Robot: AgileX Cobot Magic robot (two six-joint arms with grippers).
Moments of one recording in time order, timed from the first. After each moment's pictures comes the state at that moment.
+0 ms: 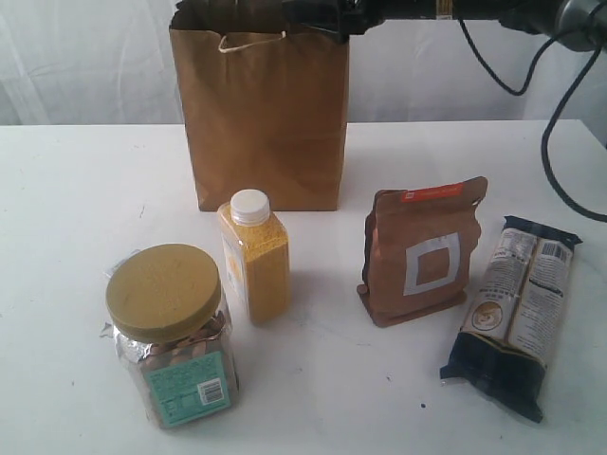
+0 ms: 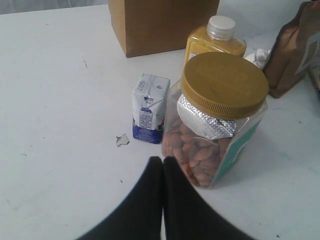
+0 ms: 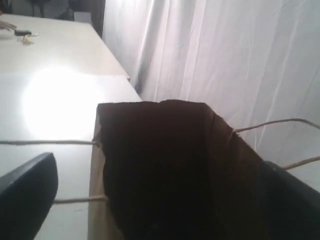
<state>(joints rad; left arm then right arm) -0.31 0.07 -0.36 -0.21 0.78 0.10 0.12 2.29 -2.18 -1.66 -1.10 1.48</state>
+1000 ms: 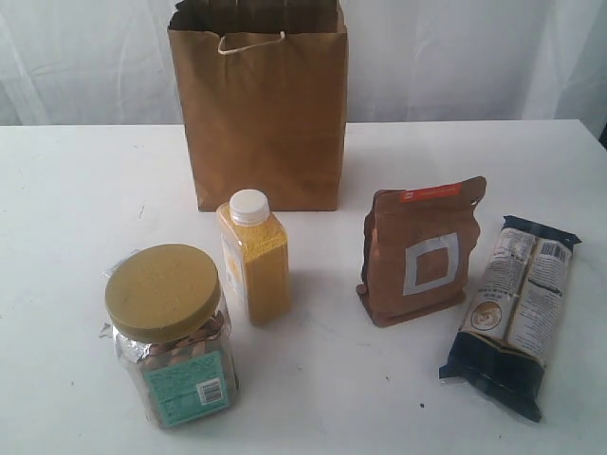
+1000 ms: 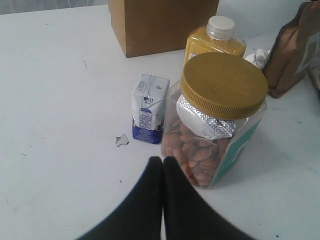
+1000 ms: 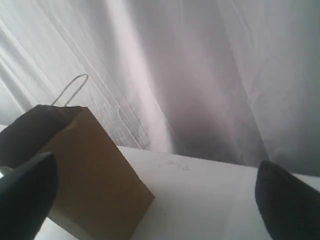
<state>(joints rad) -0.31 0.07 -0.36 -0.21 0.78 0.10 -0.51 2.07 -1.97 -1.75 -1.22 2.10</state>
